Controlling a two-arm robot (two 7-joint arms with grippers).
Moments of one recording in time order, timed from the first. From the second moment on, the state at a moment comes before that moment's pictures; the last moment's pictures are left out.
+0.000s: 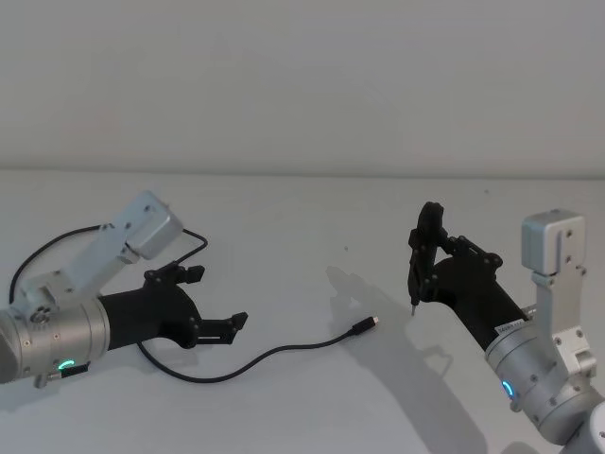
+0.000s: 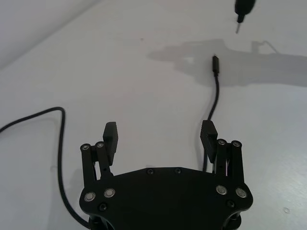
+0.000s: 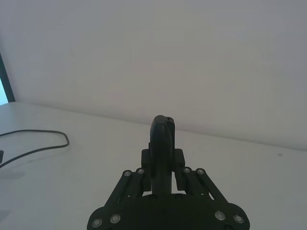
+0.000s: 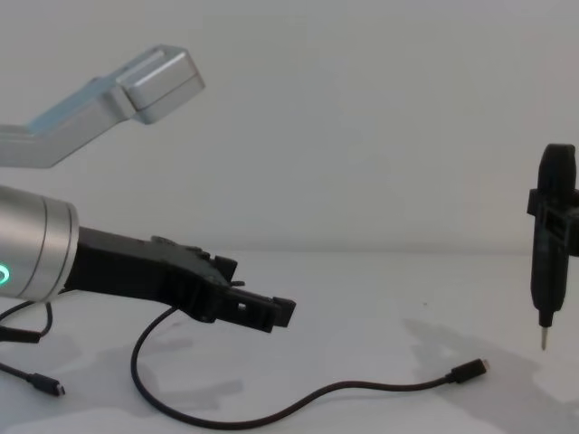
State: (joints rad) left arm -0.40 0.57 0.53 -1.67 -0.37 0.42 -0.53; right arm -0.01 0.34 -0.23 -1.77 0.29 0.03 0.07
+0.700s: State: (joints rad) left arm -0.47 0.56 0.62 -1.62 -0.39 0.49 -0.62; right arm -0.01 0.34 -0.23 -1.77 0.29 0.03 0.07
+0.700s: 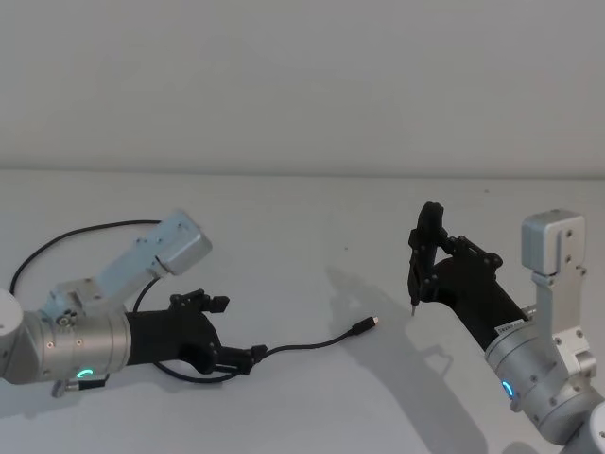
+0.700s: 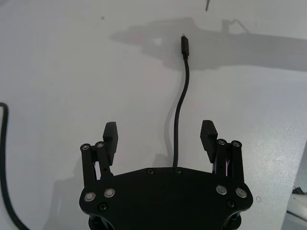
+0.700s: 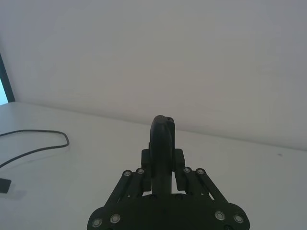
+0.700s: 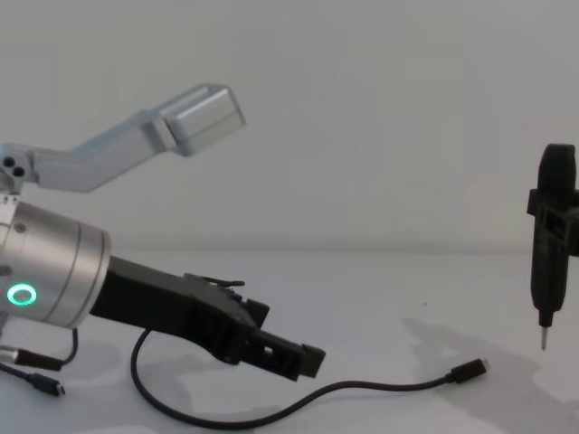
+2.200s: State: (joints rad) left arm -0.56 0.49 0.73 -1.47 -0.33 0.43 -0.65; right arm -0.01 0.34 -0.23 -1.77 0.29 0.03 0.07
